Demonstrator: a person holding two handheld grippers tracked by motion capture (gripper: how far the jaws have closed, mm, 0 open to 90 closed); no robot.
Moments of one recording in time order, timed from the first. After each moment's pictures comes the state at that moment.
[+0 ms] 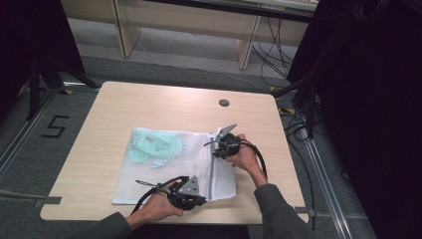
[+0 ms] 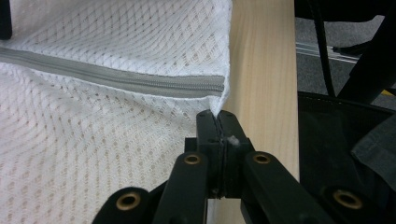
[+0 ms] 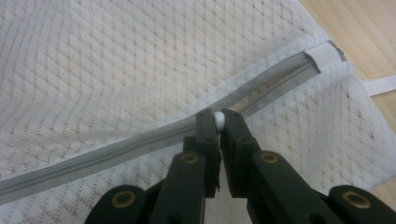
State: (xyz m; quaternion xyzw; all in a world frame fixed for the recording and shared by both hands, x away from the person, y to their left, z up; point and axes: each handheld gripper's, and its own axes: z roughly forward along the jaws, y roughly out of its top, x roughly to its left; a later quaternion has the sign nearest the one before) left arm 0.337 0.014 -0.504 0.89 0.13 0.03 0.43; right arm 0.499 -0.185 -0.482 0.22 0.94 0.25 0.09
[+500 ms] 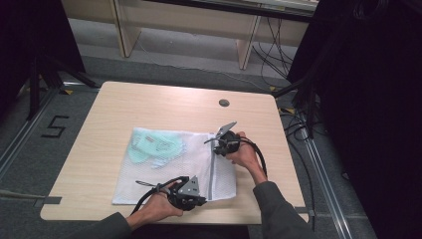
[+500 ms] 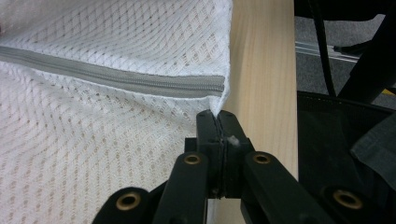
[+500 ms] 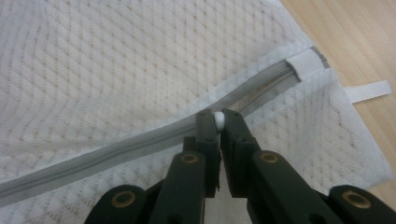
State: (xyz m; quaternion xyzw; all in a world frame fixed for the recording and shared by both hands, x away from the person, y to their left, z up) left arm 0.336 0.014 -0.504 0.90 0.13 0.03 0.42; right arm 0.507 -0.184 -0.482 0.23 0.94 0.24 0.10
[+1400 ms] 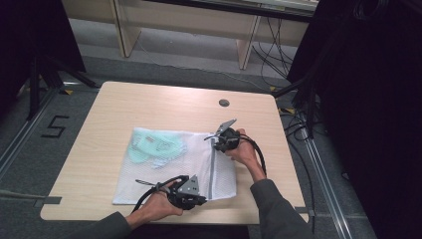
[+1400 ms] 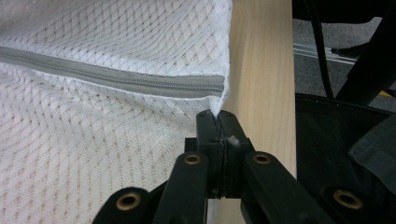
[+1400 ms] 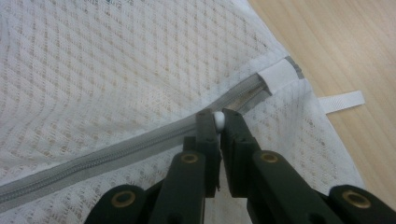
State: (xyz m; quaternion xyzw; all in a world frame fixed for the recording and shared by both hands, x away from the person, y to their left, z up) left arm 0.338 0.015 -0.501 0.89 0.13 0.03 0.43; right arm 0.521 -0.184 -0.485 0.22 0.93 0.25 0.13
